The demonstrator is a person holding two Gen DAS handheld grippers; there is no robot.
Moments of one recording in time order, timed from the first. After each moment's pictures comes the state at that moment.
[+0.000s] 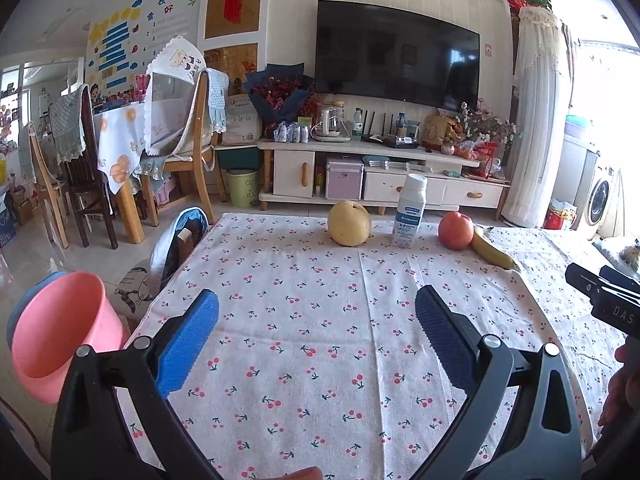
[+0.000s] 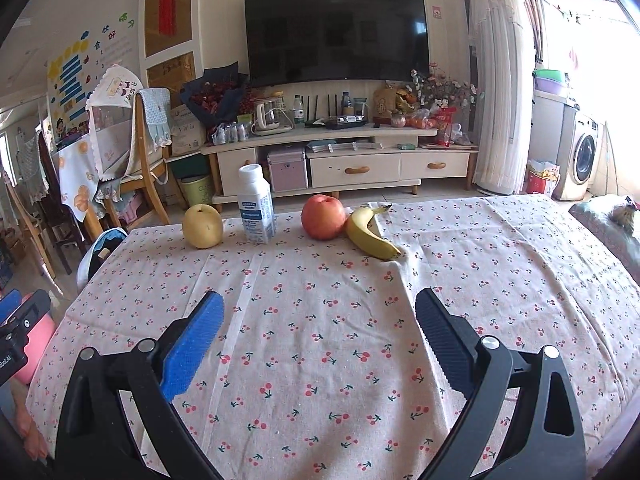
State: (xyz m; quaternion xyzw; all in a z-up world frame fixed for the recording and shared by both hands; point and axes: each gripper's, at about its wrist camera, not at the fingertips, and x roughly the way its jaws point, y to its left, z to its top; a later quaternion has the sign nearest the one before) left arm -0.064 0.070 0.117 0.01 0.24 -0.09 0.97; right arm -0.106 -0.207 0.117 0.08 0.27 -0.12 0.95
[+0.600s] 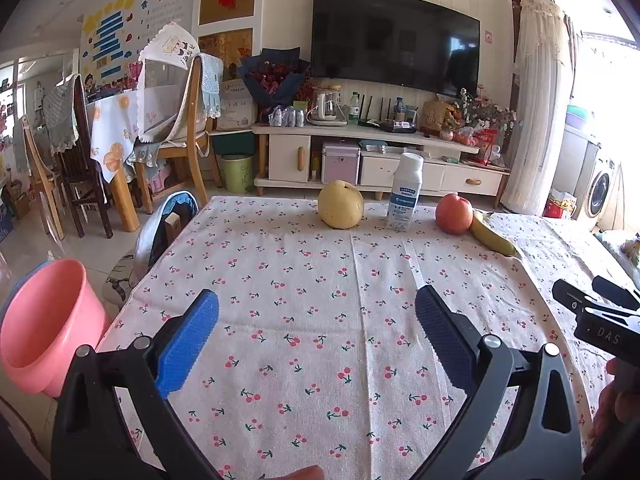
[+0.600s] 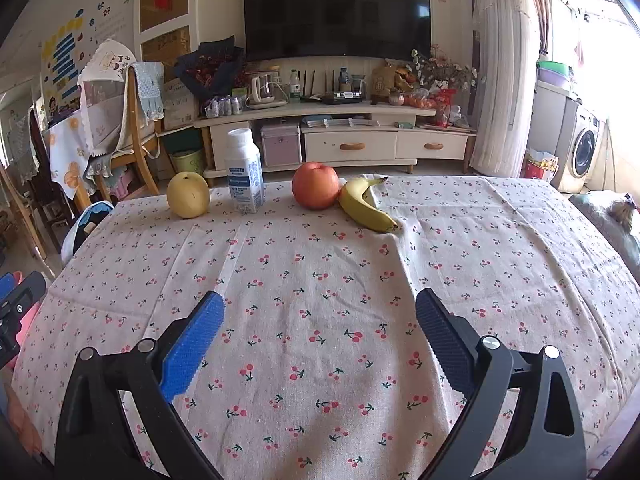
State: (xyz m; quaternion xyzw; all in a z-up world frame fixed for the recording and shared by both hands) left arm -0.050 0.055 0.101 0.01 0.27 -0.09 0.96; right arm -0.088 -0.206 0.087 0.06 0.32 -0.12 0.94
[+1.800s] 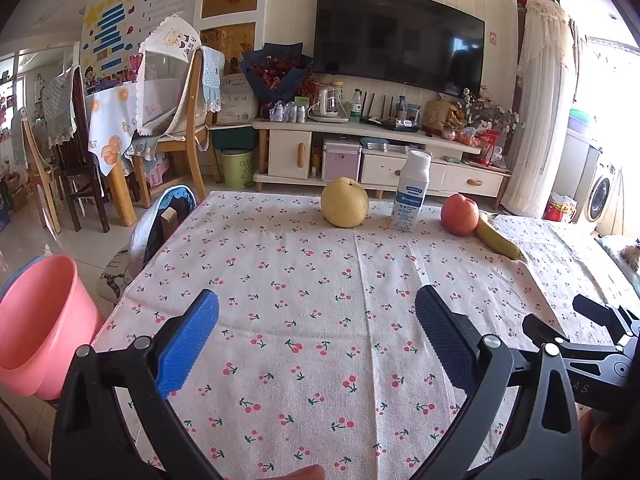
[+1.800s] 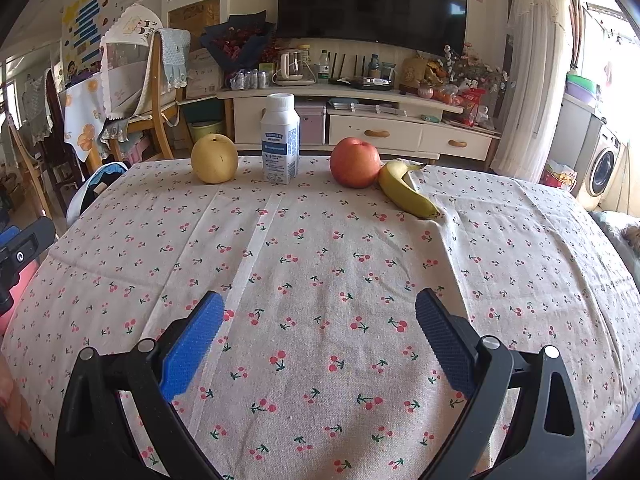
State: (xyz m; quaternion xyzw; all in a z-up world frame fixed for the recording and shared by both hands) left arm -0.034 0.057 0.095 0.00 0.28 -0.09 0.96; right arm -0.066 -0.173 0.069 0.02 0.34 -0.09 0.94
